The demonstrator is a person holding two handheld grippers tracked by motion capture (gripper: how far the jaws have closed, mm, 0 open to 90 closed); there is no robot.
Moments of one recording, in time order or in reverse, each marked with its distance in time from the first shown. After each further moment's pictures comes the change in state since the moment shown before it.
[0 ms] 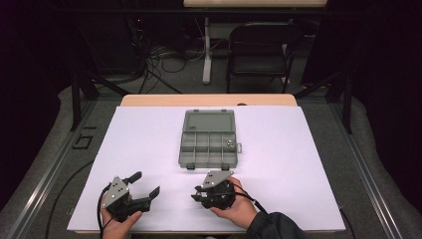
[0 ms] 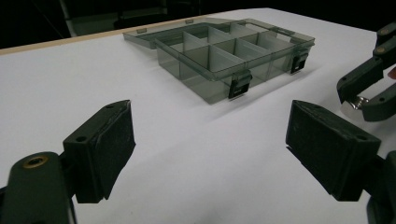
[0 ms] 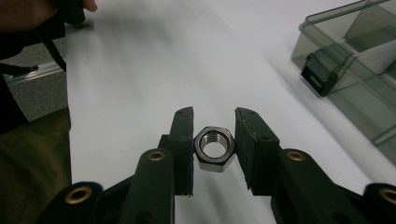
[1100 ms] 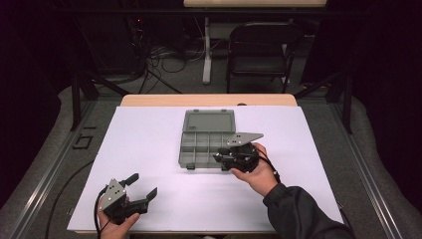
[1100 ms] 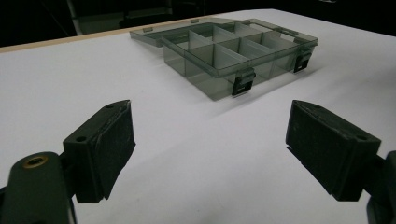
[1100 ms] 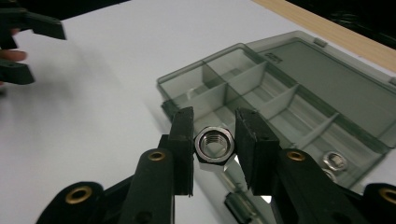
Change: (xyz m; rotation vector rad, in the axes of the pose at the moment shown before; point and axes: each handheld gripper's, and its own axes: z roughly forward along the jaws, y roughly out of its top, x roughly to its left) left arm 0.001 -0.003 -0.008 0.007 0.014 -0.006; right arm -0.085 0.036 -0.060 -0.066 -0.189 0.097
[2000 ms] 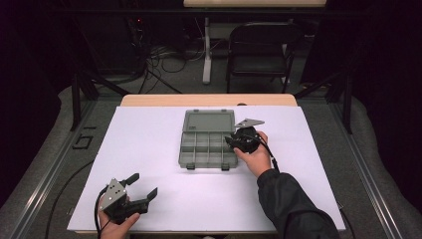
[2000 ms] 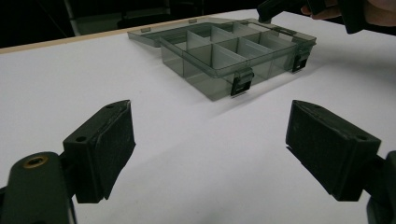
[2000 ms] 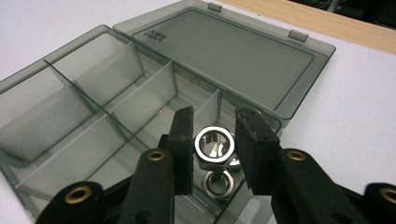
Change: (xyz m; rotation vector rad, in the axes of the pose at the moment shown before) left arm 0.000 0.000 0.001 -0.002 -0.006 0.002; right arm -0.071 -0.022 0.052 0.014 -0.226 0.192
